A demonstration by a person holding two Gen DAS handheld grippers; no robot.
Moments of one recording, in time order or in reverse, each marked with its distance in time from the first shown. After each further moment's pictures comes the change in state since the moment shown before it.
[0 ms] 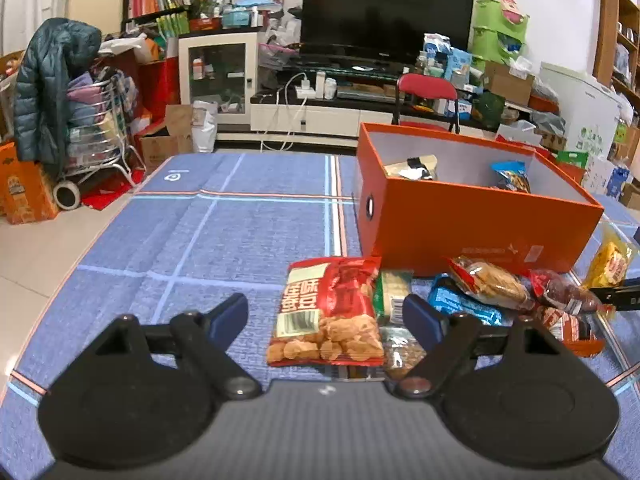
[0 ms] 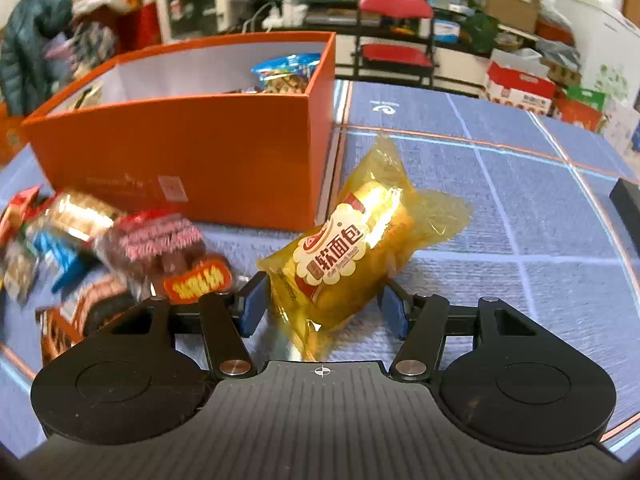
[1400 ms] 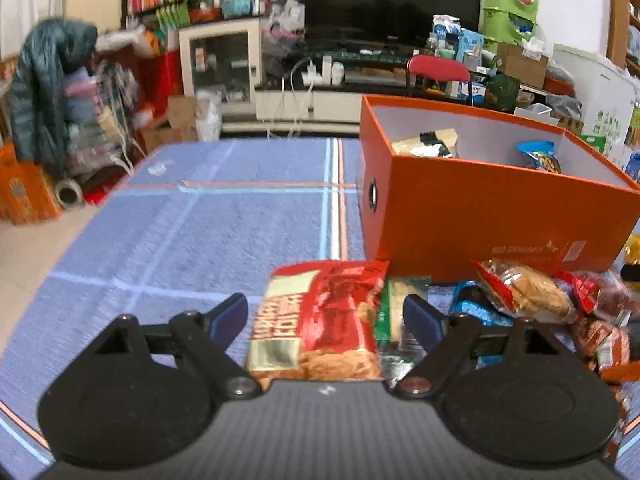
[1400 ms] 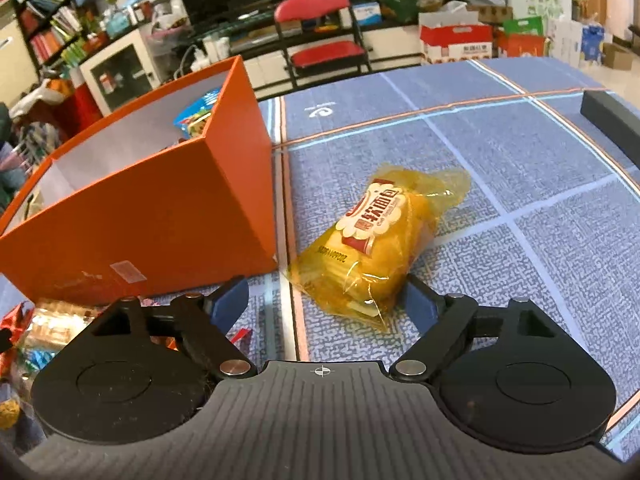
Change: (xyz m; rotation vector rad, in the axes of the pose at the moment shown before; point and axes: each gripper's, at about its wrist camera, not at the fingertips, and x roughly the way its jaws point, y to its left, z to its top) left arm 0.066 -0.015 0.008 -0.011 0.046 0.040; right arm 0.021 -0.025 0.003 0.358 -0.066 -0.027
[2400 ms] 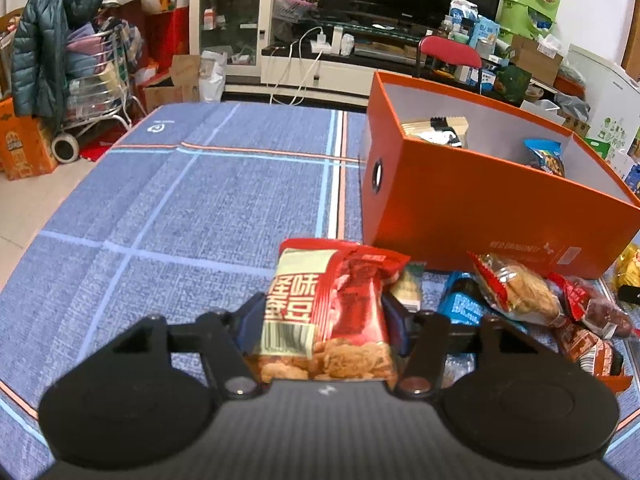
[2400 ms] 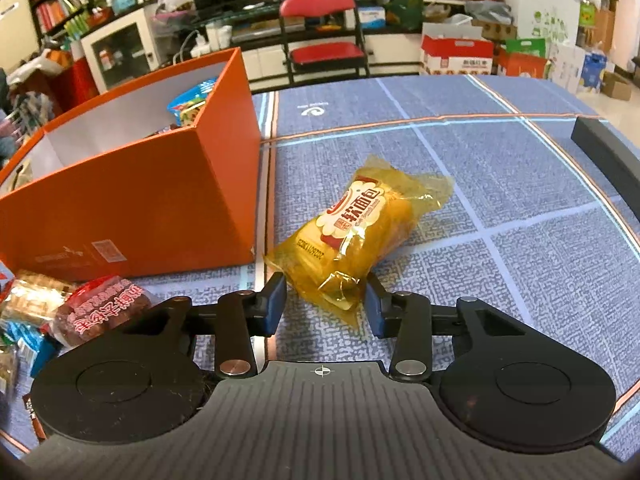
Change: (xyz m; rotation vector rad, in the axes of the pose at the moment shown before) left arm -0.001 0.003 0.004 -0.068 0.096 -0.013; right arm -0.006 0.000 0.002 -0.093 0.009 -0.062
